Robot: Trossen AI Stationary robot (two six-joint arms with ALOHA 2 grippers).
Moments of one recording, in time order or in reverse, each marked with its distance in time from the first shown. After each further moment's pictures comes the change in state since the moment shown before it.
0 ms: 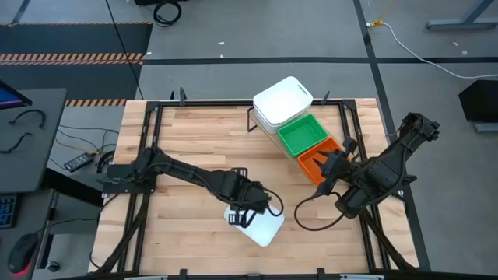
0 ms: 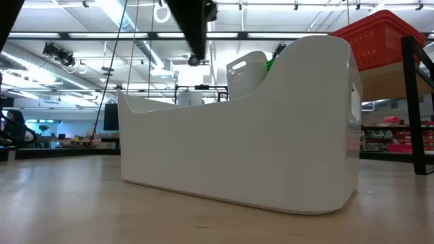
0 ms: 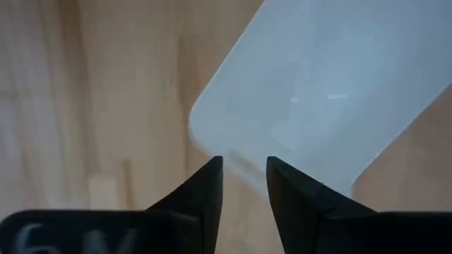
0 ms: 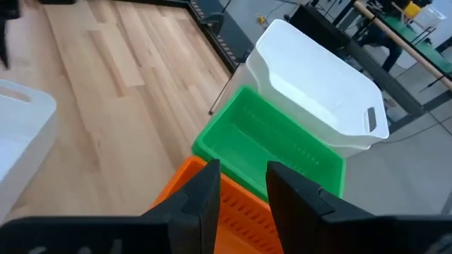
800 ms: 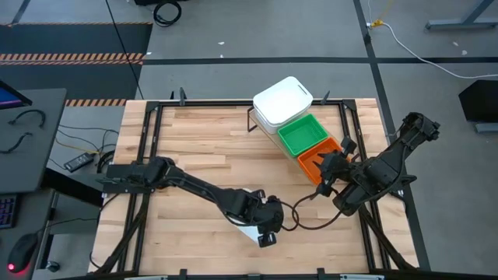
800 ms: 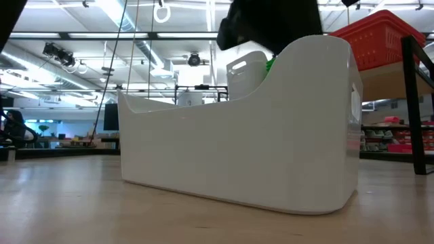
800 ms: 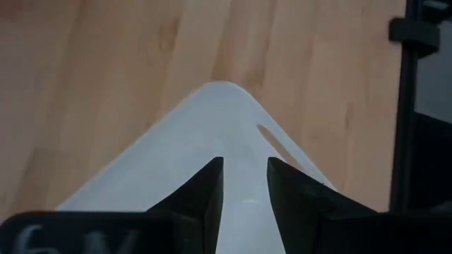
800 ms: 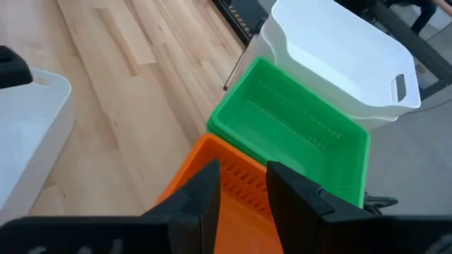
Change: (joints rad) left arm -0.068 0.136 -0.002 0.531 0.049 -0.296; right arm -0.033 -0.003 0.014 0.025 -0.121 -0.002
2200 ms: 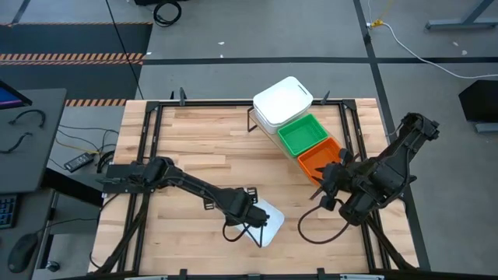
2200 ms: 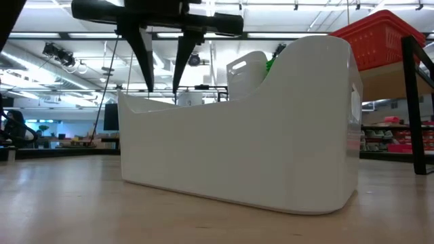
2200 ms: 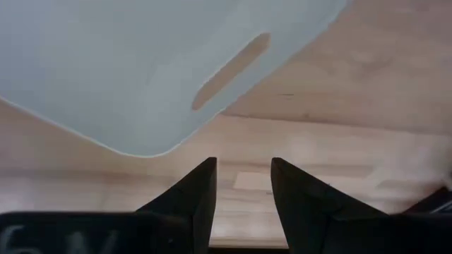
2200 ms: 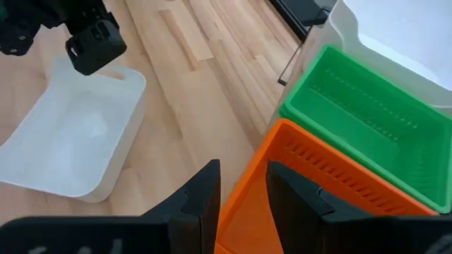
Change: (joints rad) left arm 0.001 -0.006 0.002 -0.755 -0.224 1.582; right arm 0.081 0.004 0.000 0.136 -0.087 -0.005
